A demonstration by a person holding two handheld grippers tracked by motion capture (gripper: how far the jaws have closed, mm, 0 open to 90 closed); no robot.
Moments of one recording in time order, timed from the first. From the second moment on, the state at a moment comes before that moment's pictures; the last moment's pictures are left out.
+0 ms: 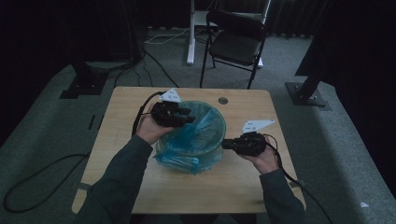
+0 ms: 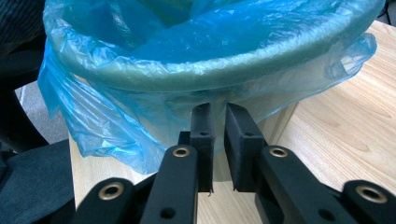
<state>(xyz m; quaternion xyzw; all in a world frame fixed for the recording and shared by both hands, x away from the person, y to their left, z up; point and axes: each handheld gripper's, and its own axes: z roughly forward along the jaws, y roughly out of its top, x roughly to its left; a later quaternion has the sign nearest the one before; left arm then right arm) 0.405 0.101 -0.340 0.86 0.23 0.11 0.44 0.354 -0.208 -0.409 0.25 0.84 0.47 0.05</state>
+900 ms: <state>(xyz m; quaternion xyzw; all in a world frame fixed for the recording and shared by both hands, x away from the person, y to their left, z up) 0.431 0.045 -0.354 0.92 0.21 0.12 0.30 0.351 -0.215 -0.409 0.24 0.84 0.48 0.03</state>
